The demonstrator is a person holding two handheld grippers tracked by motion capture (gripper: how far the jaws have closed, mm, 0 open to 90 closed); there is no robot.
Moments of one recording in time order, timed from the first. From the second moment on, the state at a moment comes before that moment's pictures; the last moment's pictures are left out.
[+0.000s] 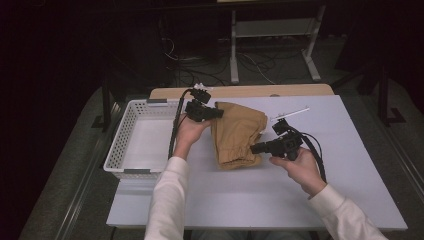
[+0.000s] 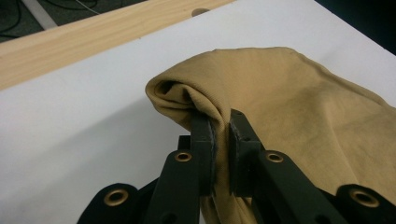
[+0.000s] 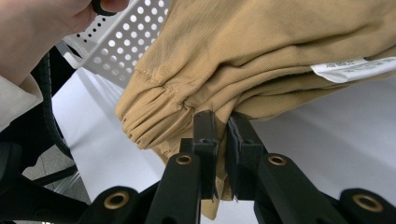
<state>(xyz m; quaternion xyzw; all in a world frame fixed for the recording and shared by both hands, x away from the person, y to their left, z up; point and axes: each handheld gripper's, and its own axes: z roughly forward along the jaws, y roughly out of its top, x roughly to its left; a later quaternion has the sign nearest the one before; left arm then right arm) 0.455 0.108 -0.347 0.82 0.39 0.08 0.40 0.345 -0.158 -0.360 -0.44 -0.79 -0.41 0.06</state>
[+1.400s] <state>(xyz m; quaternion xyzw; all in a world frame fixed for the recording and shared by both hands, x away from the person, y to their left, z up) 0.443 0.173 -0.296 0.81 0.39 0.13 0.42 0.352 -0.103 -0.315 -0.40 -0.81 -0.43 0.04</state>
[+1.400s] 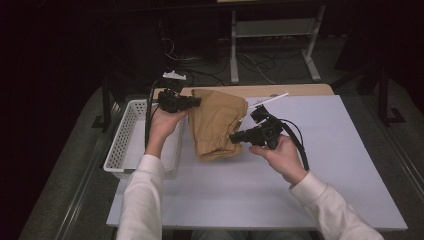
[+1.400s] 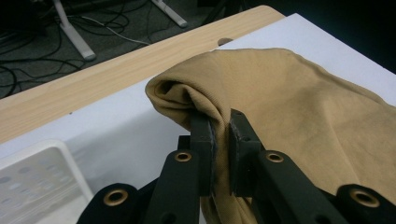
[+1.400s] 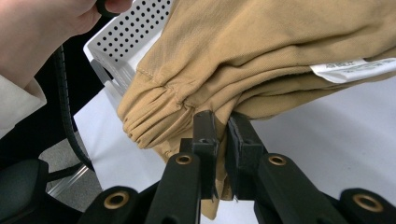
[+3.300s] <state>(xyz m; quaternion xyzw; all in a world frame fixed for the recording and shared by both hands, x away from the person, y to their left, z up) 0.440 0.282 -0.277 0.77 0.43 0.16 0.45 0.372 -0.003 -0.294 -0.36 -0.82 -0.44 0.04</state>
